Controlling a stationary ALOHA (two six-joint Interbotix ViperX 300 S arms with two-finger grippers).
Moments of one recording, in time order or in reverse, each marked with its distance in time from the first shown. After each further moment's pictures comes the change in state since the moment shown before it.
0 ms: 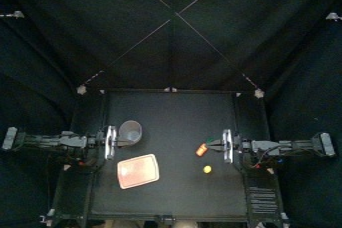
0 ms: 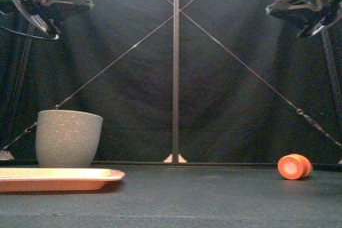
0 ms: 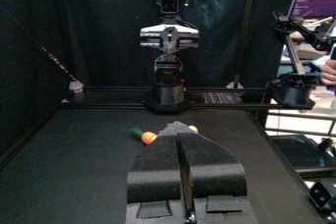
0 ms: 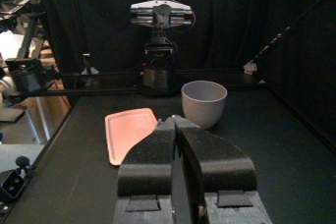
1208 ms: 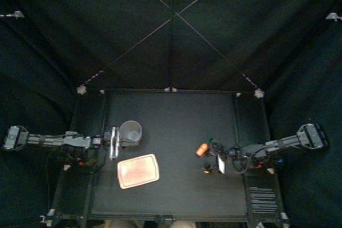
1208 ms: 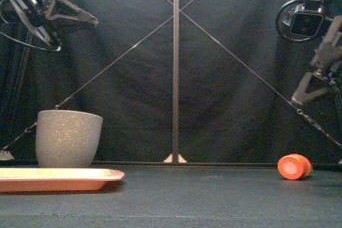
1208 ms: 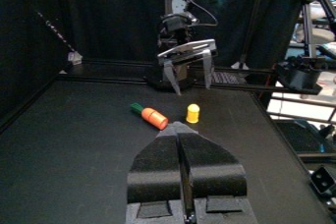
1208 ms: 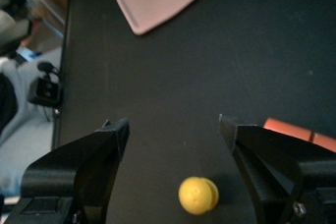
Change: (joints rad) left arm 0.031 0.091 0.011 -0.046 0.002 -0.003; right arm 0.178 0.328 0.046 0.311 0.224 0.167
